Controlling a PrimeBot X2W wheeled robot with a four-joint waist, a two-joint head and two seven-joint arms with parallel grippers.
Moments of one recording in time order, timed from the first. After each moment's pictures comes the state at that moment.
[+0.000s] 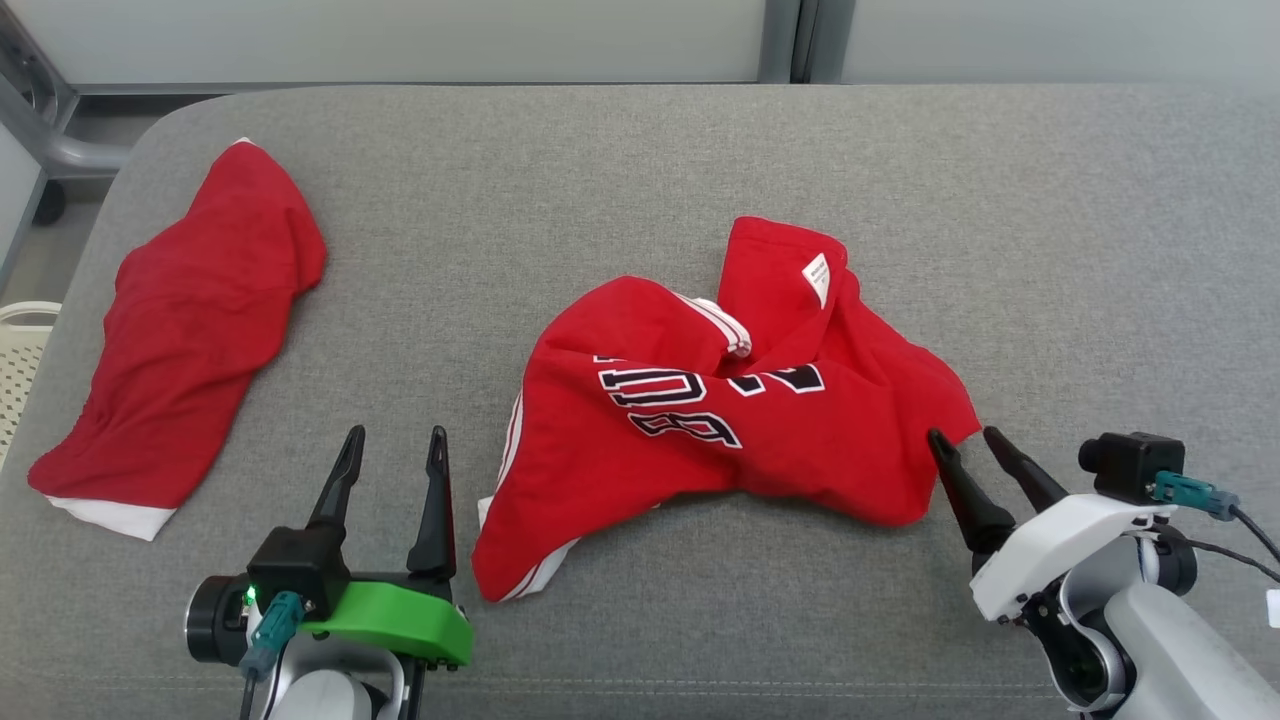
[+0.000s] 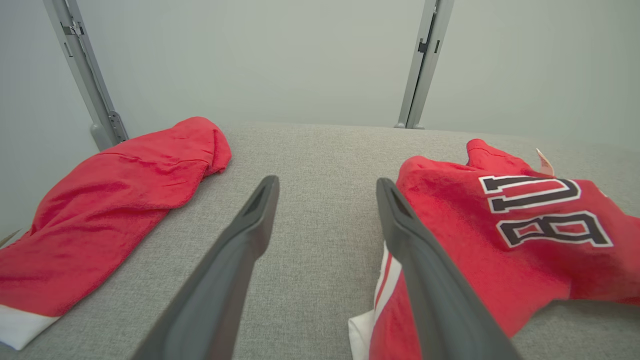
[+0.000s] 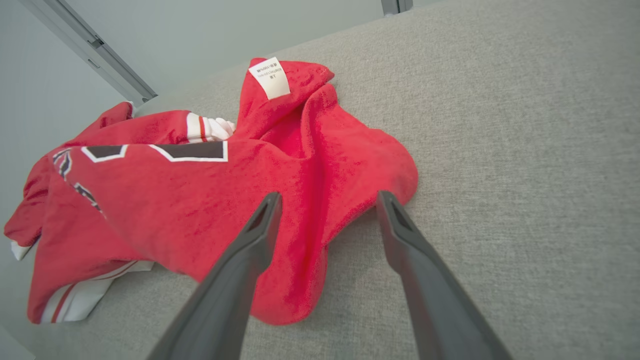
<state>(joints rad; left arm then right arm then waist) -0.12 0.05 -0.15 0.27 -0.19 -0.03 -0.26 -0.26 -0.33 0.38 0.41 0.76 0.13 -0.12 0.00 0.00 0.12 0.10</state>
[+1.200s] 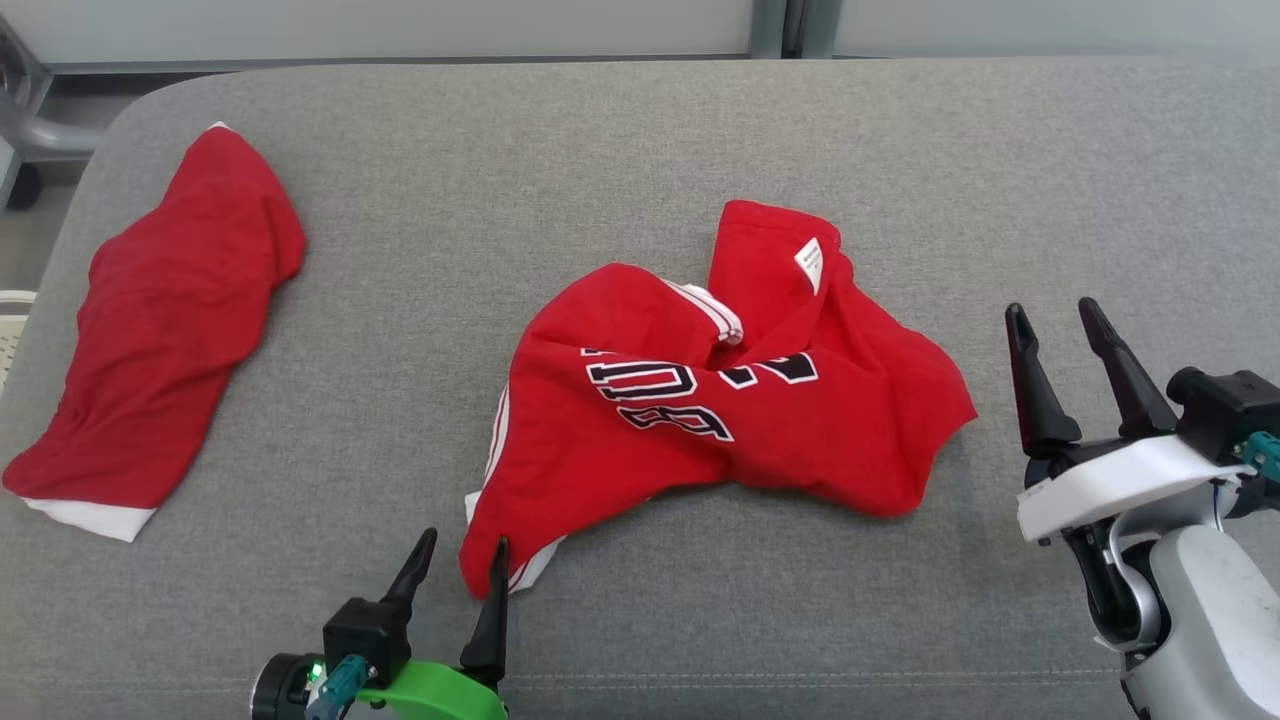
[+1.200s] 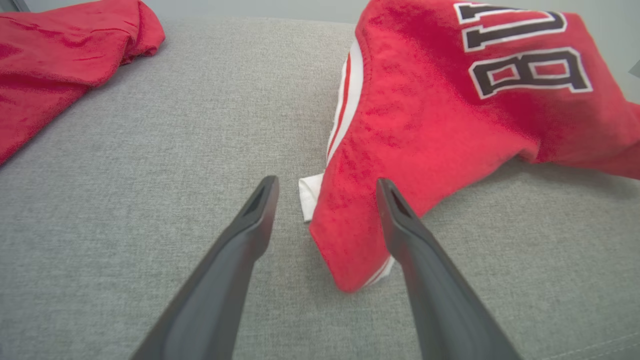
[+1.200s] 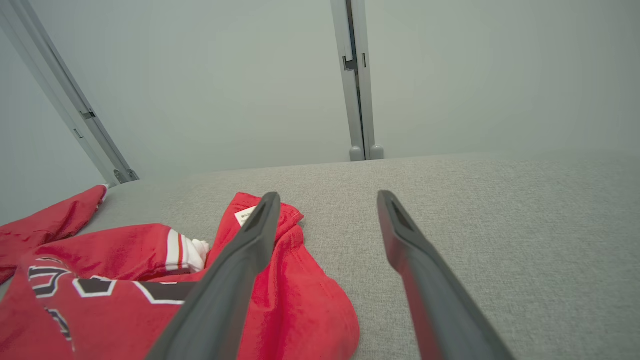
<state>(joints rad) -0.06 0.05 -0.23 0.39 -0.21 -0.08 -0.26 -0.27 -0.27 0.13 0.25 0.45 0.13 -0.23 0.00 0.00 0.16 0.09</state>
